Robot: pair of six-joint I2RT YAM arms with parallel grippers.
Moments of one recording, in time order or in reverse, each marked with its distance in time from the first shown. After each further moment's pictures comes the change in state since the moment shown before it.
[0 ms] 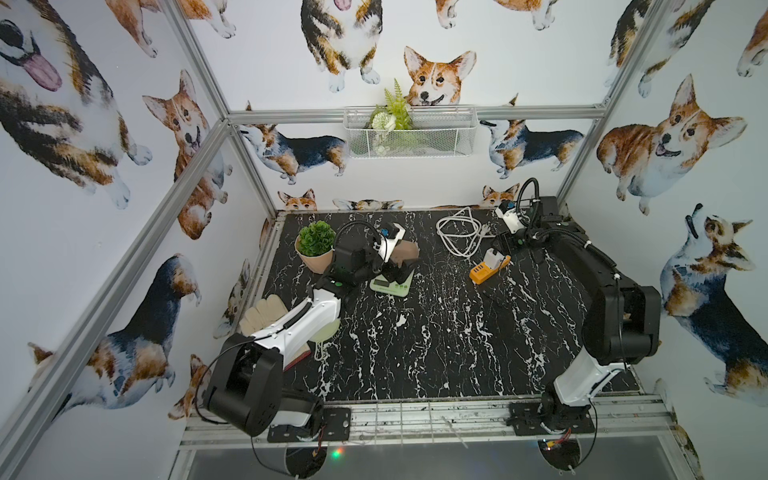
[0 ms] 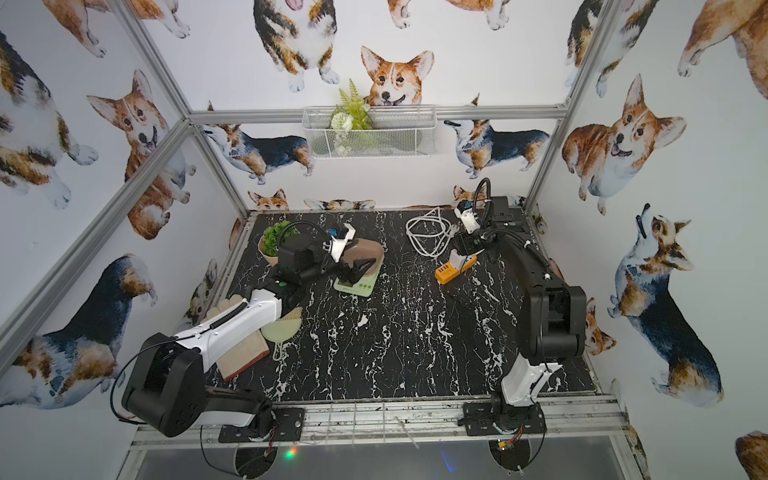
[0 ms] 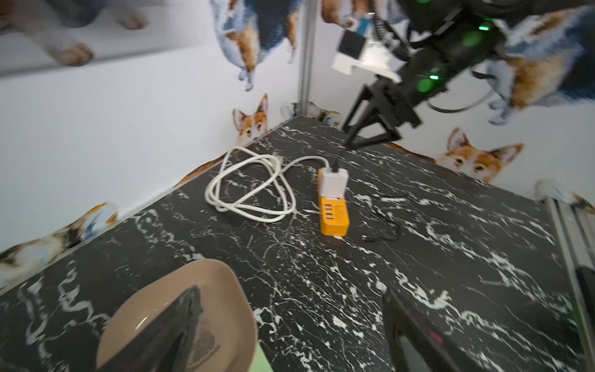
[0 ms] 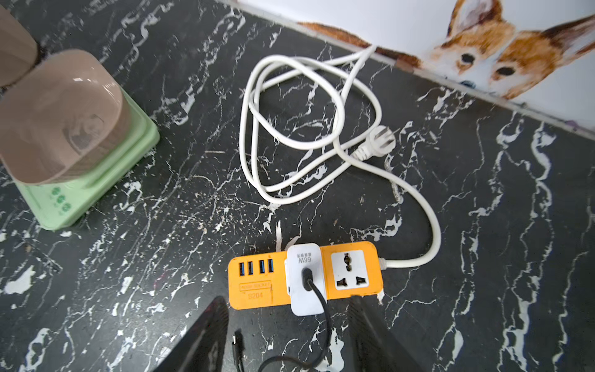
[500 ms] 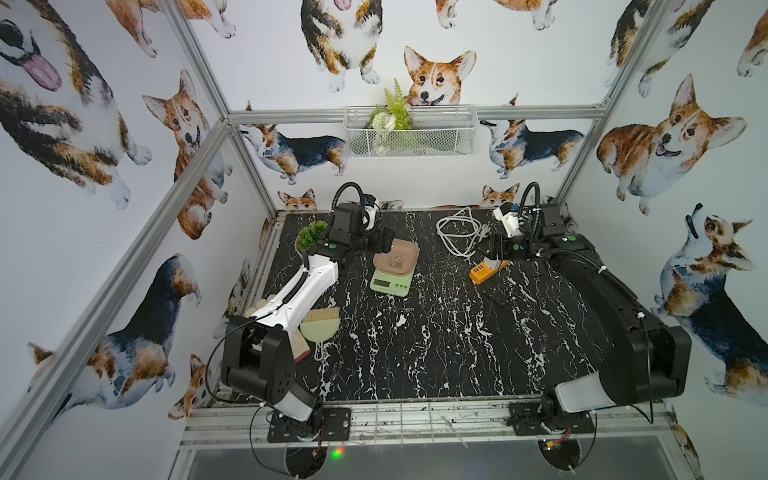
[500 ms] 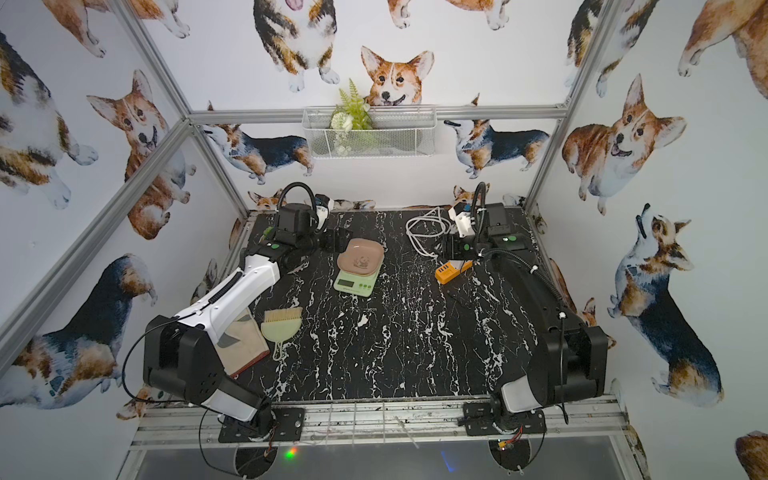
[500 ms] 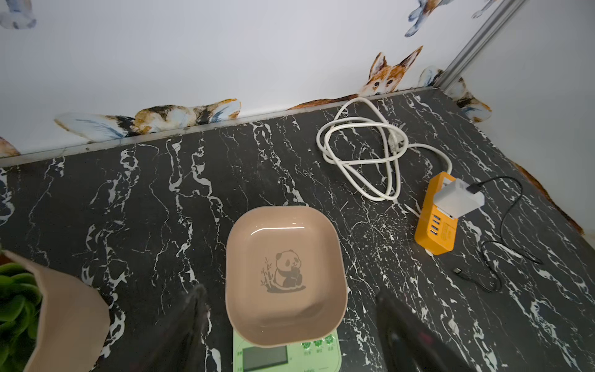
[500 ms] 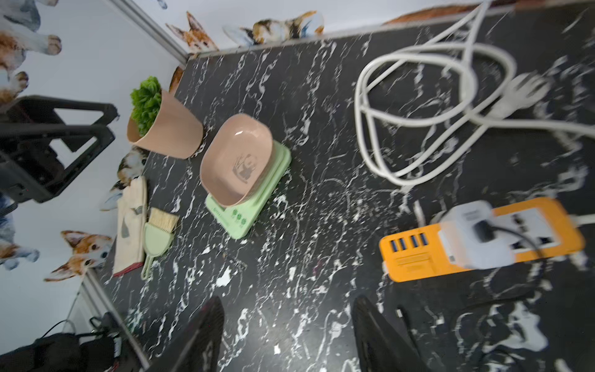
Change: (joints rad) left arm 0.071 0.152 0.381 -0.544 -0.307 -0.155; right arm 0.153 -0.236 -0.146 -0.014 -0.193 0.481
